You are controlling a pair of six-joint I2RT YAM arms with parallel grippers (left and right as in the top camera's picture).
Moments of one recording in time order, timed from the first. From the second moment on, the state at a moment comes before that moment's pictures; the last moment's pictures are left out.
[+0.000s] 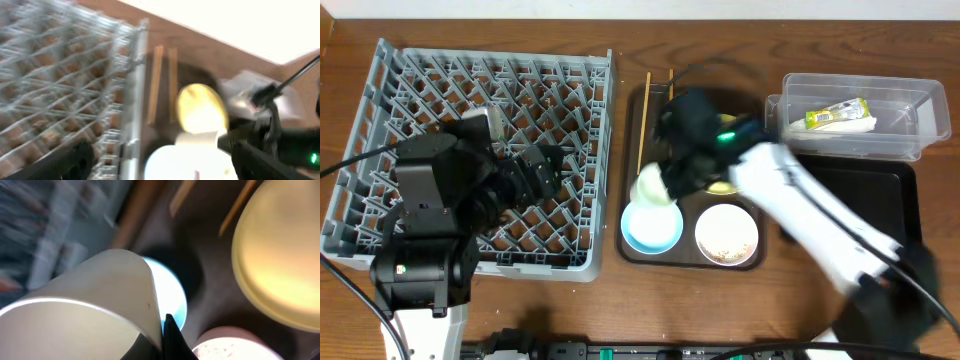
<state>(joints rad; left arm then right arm) 0.03 0.96 1.14 -0.81 0.44 -0.36 0.56 1.69 1.47 -0.96 -0.28 0.21</state>
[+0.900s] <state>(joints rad) 0.03 1.13 1.14 -0.50 1.41 -0.43 0.38 1.53 1.49 -0.48 -1.15 0.01</state>
